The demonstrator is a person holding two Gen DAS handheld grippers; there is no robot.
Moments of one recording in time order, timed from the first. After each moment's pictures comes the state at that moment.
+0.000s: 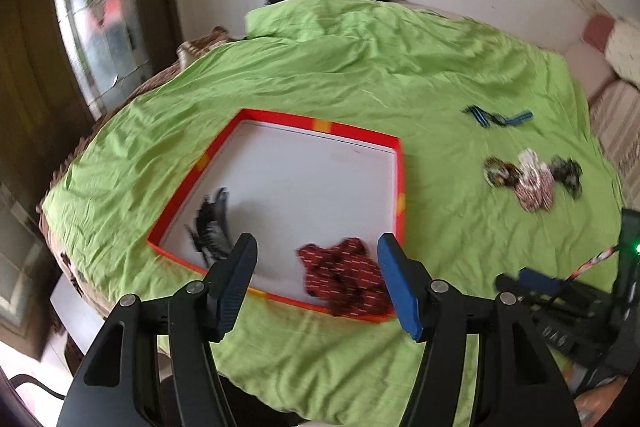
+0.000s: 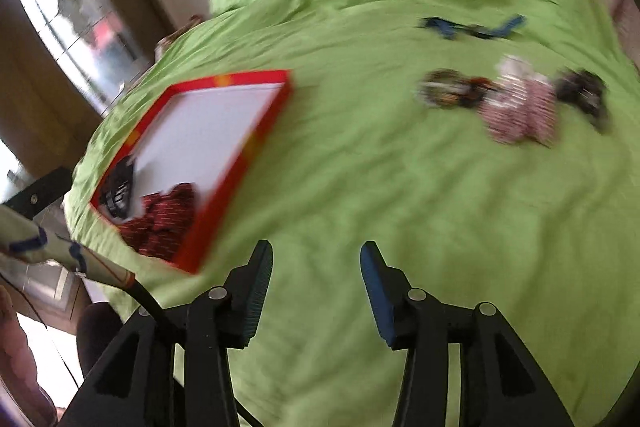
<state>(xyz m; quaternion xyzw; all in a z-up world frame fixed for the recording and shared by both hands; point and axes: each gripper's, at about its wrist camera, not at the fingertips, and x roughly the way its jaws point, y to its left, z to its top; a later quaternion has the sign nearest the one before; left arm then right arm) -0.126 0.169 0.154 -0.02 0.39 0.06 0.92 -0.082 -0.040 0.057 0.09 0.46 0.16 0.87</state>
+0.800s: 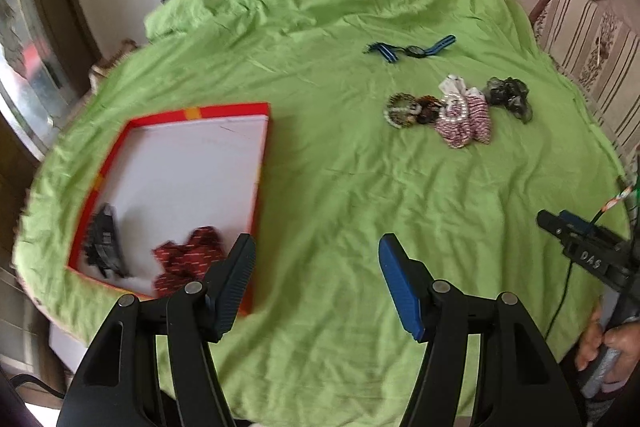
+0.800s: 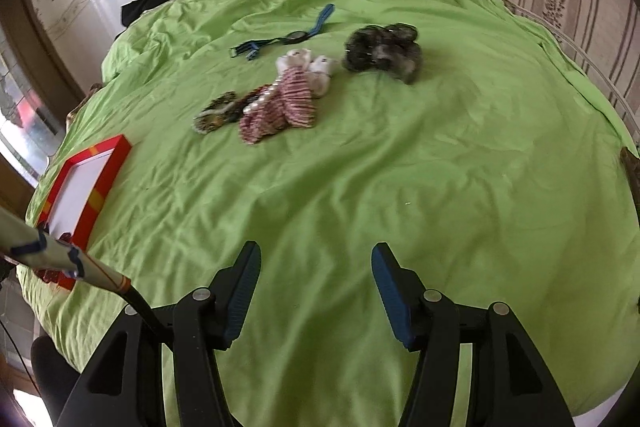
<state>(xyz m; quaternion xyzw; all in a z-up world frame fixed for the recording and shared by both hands) -0.093 0.047 0.127 0.04 0.46 -0.04 0.89 -0.101 -0.221 0.029 0.14 0.44 0.02 0.89</state>
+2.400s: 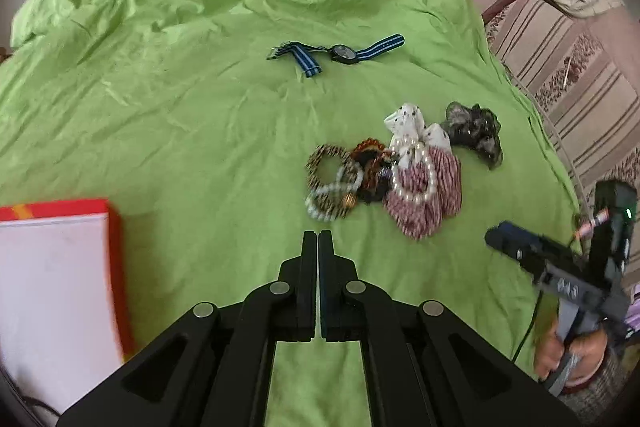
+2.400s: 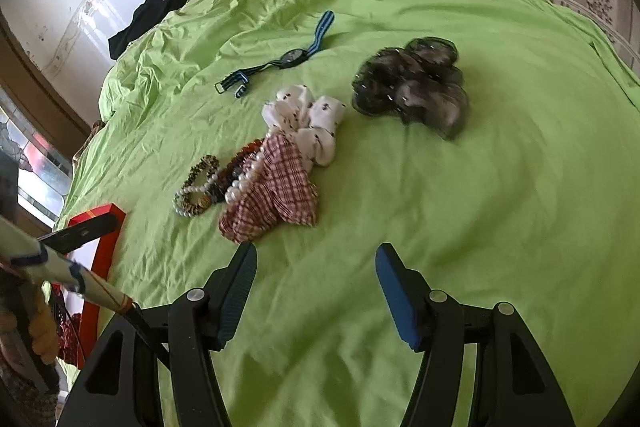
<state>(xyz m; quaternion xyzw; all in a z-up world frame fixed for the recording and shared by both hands) 0.093 0.000 0.082 -0.02 0.49 -0.23 0.84 0.007 -0.244 0.018 0.20 0.43 0.06 0.88</state>
